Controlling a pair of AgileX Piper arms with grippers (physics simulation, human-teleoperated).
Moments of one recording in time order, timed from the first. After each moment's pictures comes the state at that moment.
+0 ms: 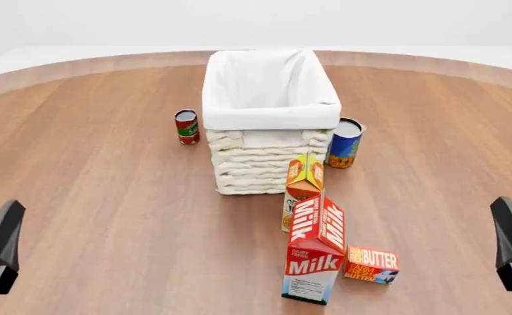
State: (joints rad) left arm 0.00 0.00 0.00 0.00 0.00; right arm -0.01 0.01 0.00 -0.02 0.01
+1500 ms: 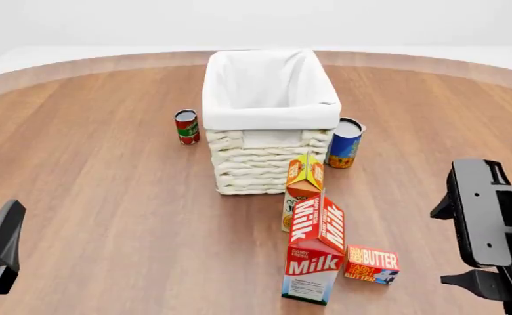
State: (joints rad) left arm 0.00 0.00 0.00 0.00 0.00; right arm 0.40 0.89 -0.74 1.11 -1.08
